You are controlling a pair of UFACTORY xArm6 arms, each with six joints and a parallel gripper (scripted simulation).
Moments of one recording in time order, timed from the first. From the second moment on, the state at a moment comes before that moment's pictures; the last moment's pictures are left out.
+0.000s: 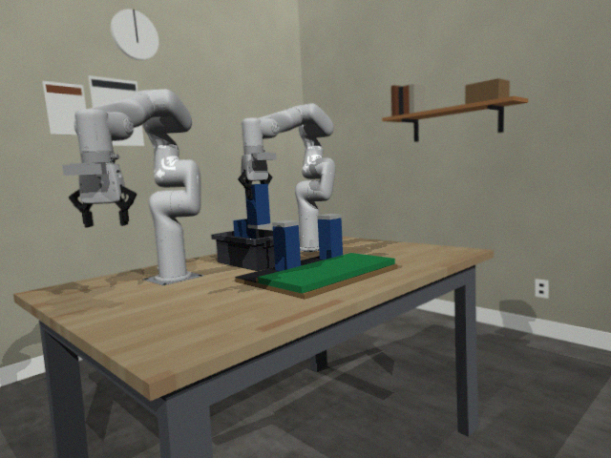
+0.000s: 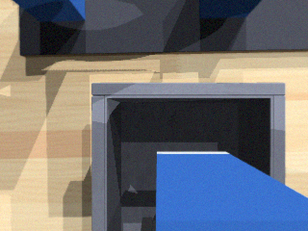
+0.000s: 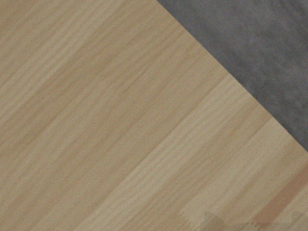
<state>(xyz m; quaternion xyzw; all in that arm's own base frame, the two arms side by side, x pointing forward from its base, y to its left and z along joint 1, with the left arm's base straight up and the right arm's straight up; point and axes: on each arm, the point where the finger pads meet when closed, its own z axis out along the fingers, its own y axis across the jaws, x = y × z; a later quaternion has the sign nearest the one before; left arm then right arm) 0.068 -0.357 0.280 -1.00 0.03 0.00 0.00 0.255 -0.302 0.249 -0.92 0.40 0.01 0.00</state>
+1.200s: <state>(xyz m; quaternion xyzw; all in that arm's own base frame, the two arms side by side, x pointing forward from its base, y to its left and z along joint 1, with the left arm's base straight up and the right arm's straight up) 0.067 -0.357 0.195 -1.00 0.03 0.00 0.00 0.255 -0.302 0.249 -0.92 0.40 0.01 0.00</state>
